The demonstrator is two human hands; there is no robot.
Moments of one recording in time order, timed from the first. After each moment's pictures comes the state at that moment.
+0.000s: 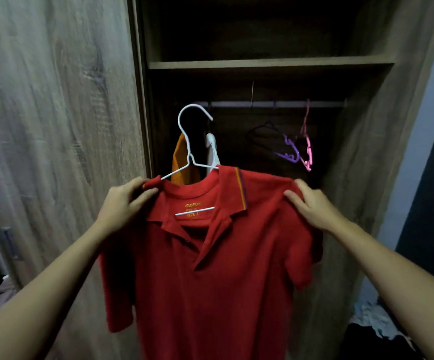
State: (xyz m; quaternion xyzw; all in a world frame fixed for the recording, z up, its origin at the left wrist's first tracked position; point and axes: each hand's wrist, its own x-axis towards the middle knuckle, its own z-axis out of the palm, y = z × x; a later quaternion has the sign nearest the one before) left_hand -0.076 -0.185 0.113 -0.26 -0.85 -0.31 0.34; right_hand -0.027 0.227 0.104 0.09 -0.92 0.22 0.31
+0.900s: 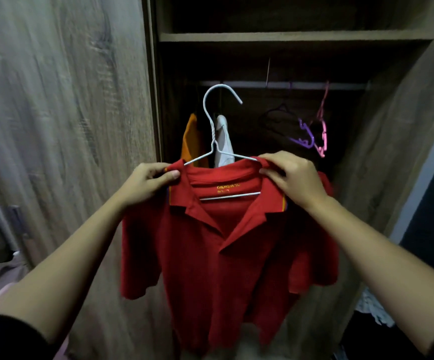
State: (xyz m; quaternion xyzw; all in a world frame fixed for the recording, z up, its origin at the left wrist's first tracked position) left_hand -0.101 -0.177 0.112 -0.33 -0.78 -0.51 0.12; right_hand -0.047 0.152 0.124 0.23 -0.85 0.12 0.46
